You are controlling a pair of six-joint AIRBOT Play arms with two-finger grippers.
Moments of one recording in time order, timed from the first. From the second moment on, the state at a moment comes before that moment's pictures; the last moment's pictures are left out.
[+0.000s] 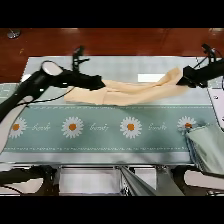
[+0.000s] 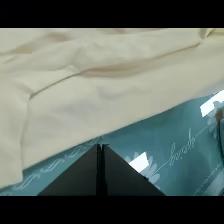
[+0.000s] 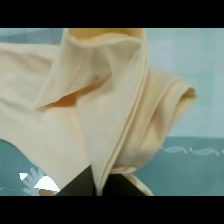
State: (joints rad) left arm -0.35 -1.49 1.22 0.68 -0.86 -1.20; right arm -0.26 -1.43 1.39 -1.08 1.39 1.45
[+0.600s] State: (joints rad) left arm -0.81 -1.97 1.77 0.85 -0.90 -1.49; right arm -0.30 -0.75 0.92 -1.09 1.33 1.51
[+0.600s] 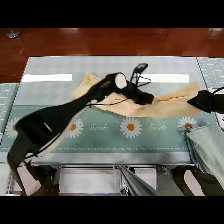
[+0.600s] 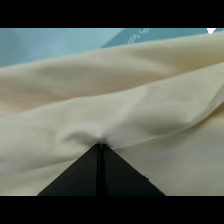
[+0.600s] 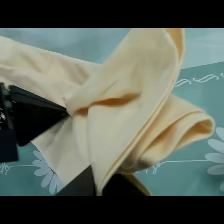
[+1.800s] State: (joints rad) left arm -0.02 -1.27 1.61 1.10 -1.29 -1.48; right arm 0.33 -1.29 1.39 -1.00 1.11 1.63
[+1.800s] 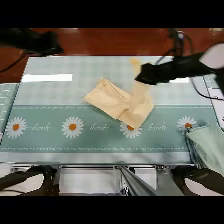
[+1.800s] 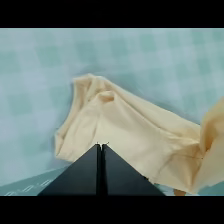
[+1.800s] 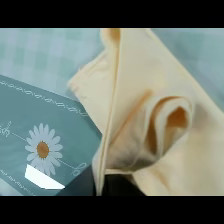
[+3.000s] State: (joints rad) left arm 0.03 -0.71 0.55 0.87 -0.93 -1.44; right arm -0.08 -1.15 1.29 -1.24 1.30 1.68
